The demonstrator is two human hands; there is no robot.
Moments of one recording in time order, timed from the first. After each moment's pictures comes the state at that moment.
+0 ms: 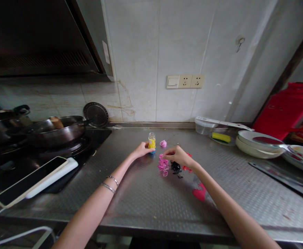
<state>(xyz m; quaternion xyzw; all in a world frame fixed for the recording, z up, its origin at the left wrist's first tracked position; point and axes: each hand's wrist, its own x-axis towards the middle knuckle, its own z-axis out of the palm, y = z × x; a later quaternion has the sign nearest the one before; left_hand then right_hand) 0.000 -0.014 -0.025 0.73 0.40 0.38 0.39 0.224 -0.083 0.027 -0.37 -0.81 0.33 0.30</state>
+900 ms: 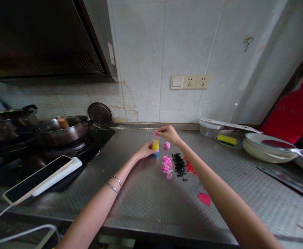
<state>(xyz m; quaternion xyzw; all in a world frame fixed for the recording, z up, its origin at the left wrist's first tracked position) 0.003 -0.021 -0.017 0.73 0.42 0.38 0.38 0.171 -0.008 0.075 -0.37 -0.81 0.17 0.42</state>
